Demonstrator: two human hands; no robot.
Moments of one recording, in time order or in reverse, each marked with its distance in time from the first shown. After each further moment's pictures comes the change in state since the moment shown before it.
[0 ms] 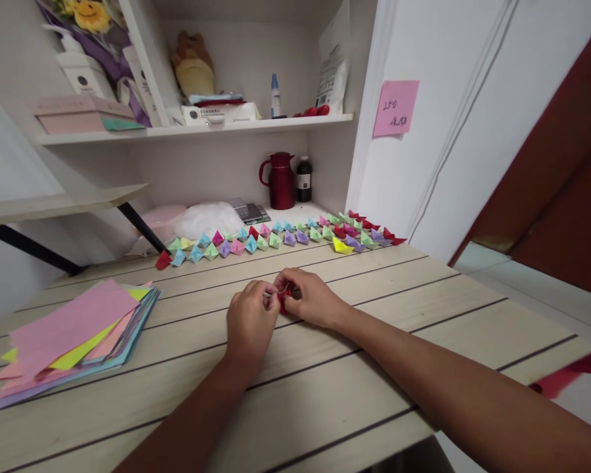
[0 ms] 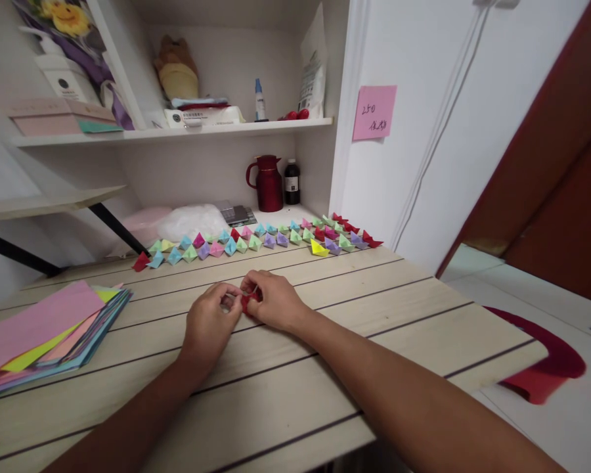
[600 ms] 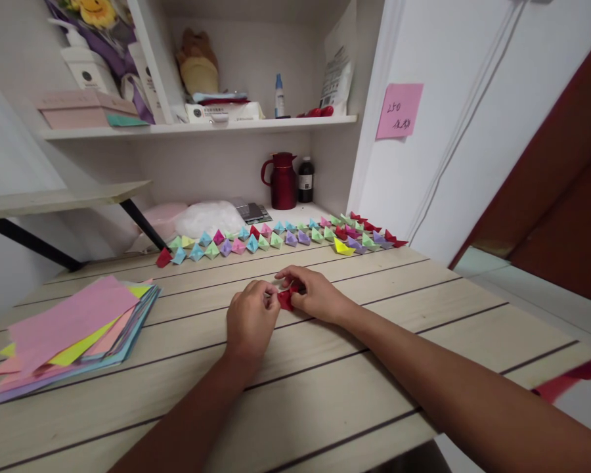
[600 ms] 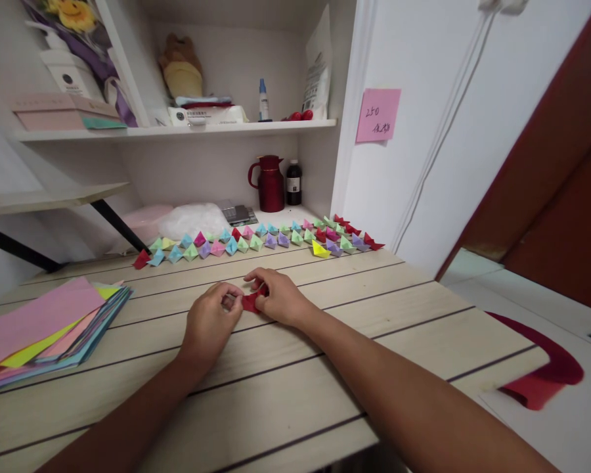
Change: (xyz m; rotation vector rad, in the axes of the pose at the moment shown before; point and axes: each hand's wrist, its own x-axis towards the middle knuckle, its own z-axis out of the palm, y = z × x) left_hand 0.001 -0.003 0.001 0.016 -0.018 -0.017; right_hand 0.004 0.011 -0.001 0.119 -0.013 0.064
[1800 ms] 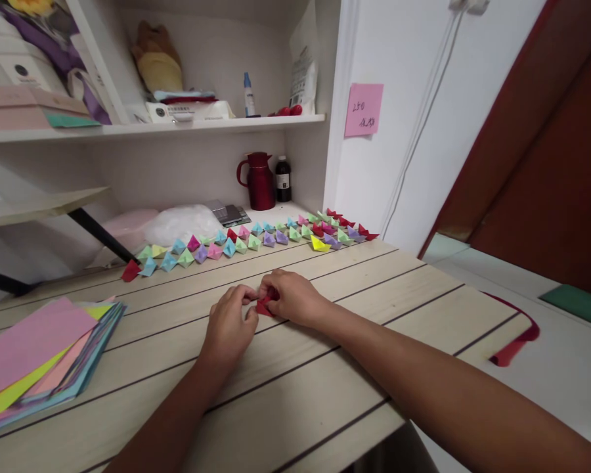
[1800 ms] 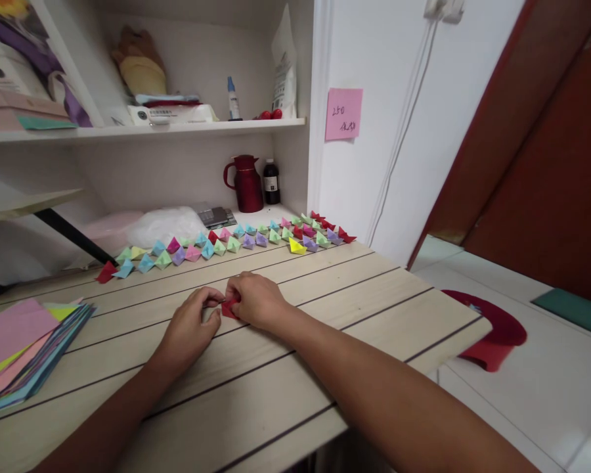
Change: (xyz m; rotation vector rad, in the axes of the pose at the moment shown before) left_hand 0.006 -0.010 0.007 -0.114 -0.207 0.076; right_hand -0.002 -0.013 -0.008 -0.375 -0.023 0.045
